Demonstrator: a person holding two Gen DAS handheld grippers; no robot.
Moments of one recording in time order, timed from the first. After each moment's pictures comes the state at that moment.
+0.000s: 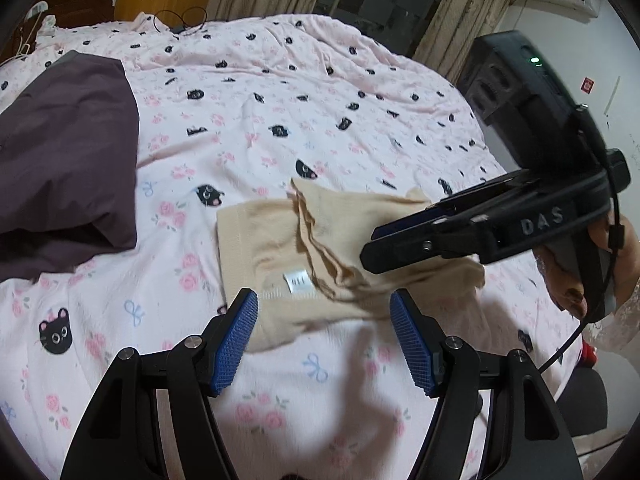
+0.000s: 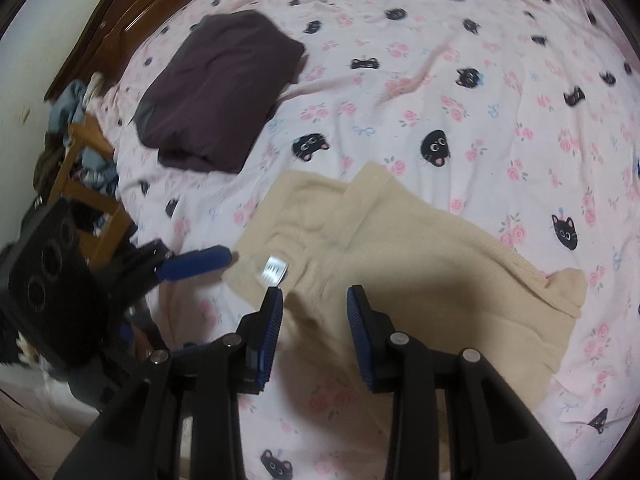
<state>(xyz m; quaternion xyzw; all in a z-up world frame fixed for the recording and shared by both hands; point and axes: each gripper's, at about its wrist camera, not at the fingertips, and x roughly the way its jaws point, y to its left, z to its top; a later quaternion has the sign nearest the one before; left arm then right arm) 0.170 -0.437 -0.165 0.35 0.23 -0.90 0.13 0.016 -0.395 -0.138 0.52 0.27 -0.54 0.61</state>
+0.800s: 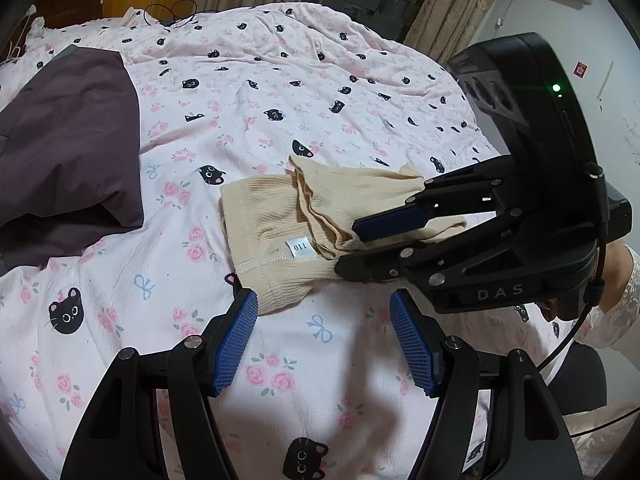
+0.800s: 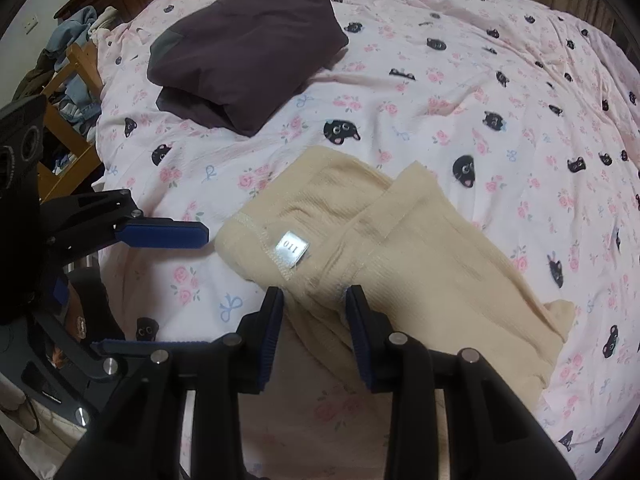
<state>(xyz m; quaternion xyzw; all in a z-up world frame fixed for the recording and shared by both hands) 0.184 -0.434 -0.165 0.37 0.23 -0.89 0.11 0.067 -0.395 -0.148 0.42 0.37 -0.58 0.60</state>
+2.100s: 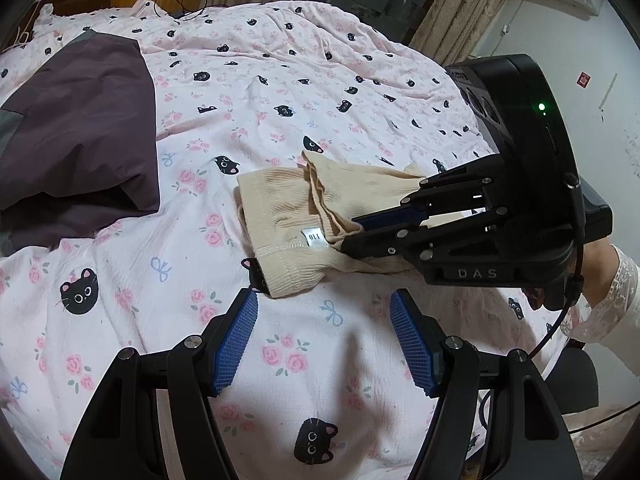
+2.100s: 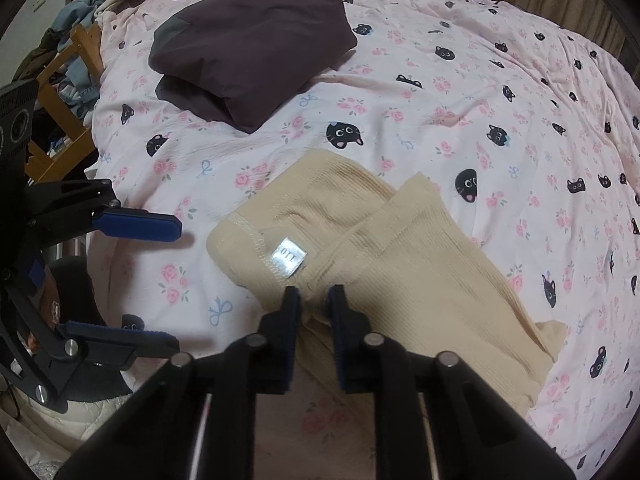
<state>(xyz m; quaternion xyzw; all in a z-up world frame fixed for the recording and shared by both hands) 0.199 -0.438 -0.164 0.37 0.25 -0.89 0.11 0.071 -0.402 -0.153 0.40 0.39 -0.57 0.60</state>
